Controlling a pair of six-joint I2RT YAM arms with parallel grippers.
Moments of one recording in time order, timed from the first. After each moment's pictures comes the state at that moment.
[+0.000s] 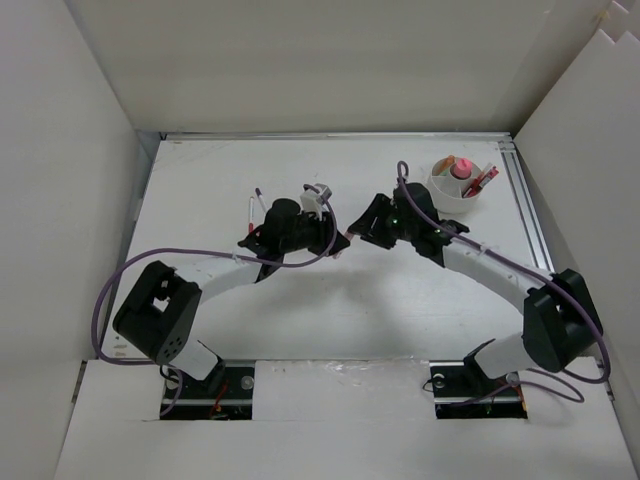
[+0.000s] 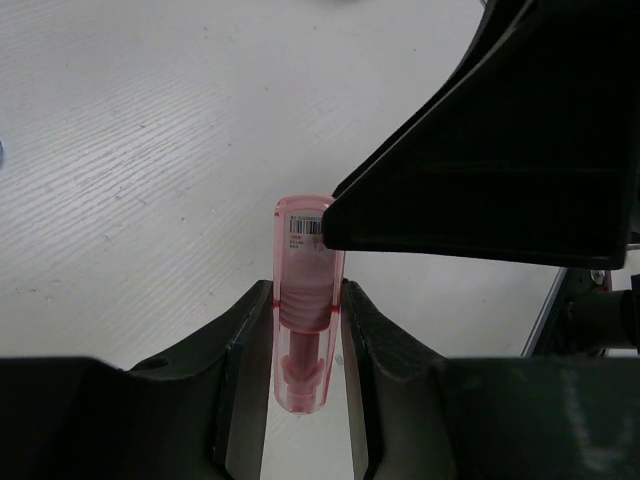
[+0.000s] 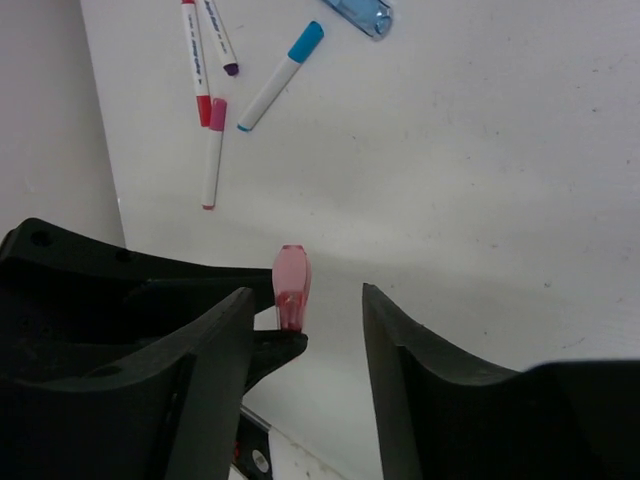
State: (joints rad) left arm -0.62 1.50 0.79 0.32 0.40 -0.43; right arm 0.55 1.43 0.96 -0.14 -0.15 0.94
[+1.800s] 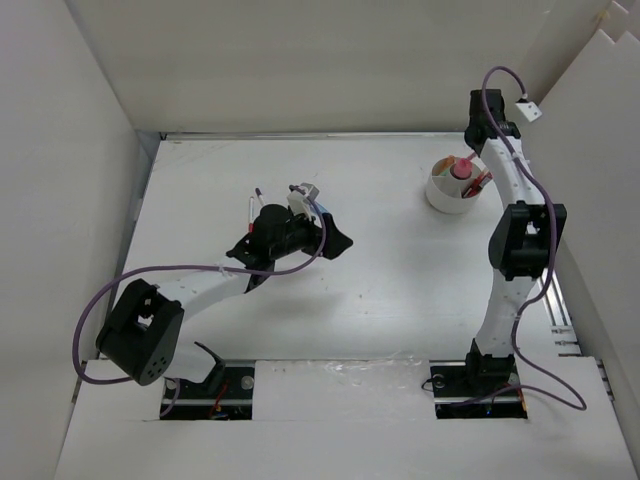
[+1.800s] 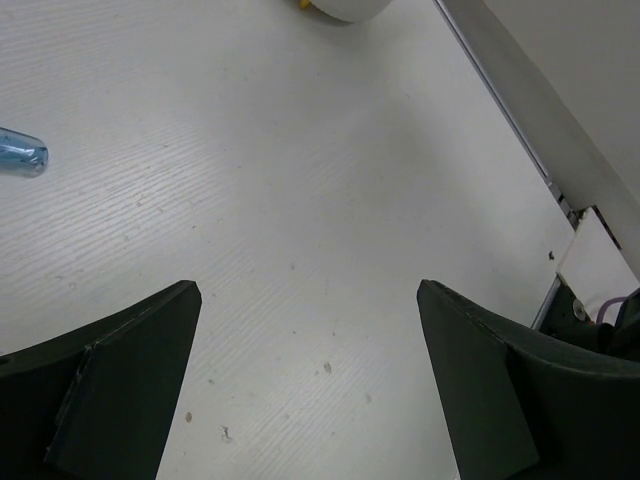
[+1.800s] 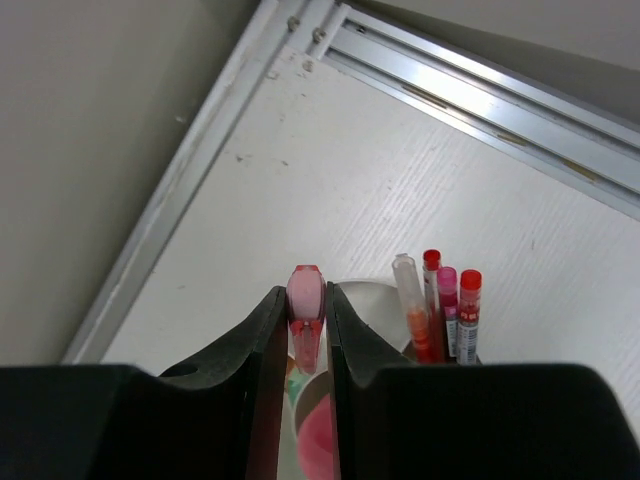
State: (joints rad) left arm -0.62 1.38 0.71 0.37 0.33 -0.49; right arm -0.01 2.08 2.01 -0.63 0.66 0.84
